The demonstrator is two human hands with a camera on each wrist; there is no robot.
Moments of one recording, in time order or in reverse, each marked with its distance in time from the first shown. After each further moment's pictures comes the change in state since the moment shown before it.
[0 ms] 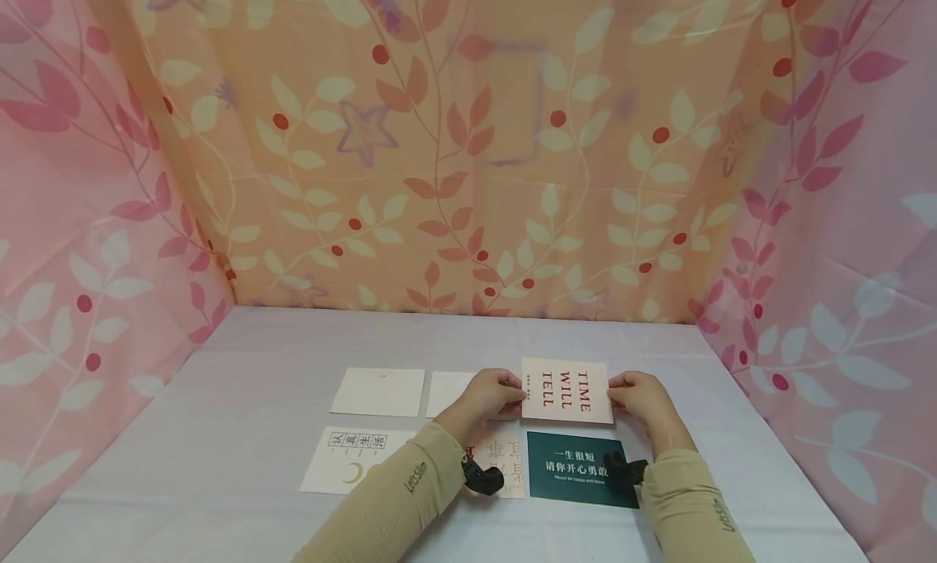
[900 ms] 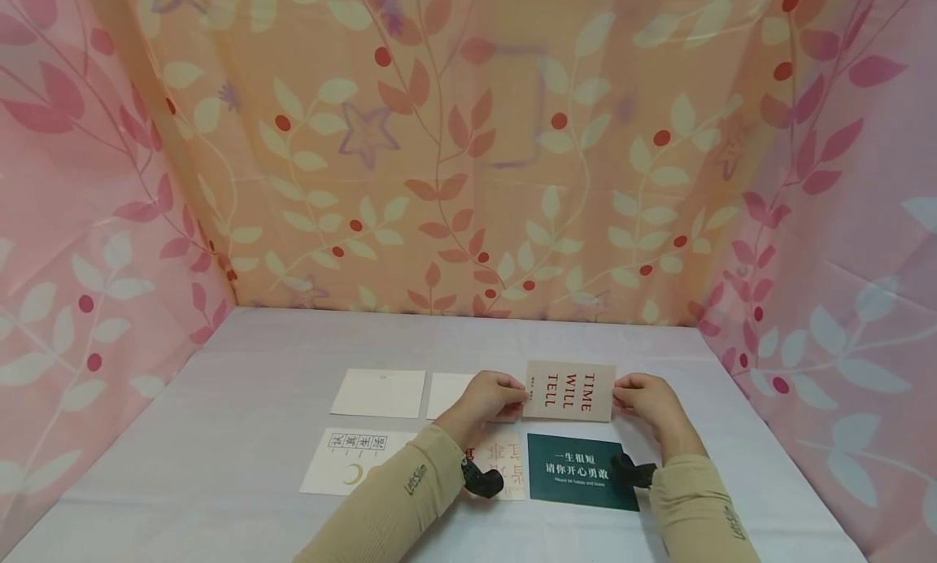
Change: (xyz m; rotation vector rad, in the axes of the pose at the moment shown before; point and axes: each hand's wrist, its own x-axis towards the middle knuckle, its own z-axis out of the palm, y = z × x) left_hand -0.004 0.001 -0.001 0.044 0.029 0.010; right_hand -0.005 0.002 -0.014 0.092 -0.056 -0.041
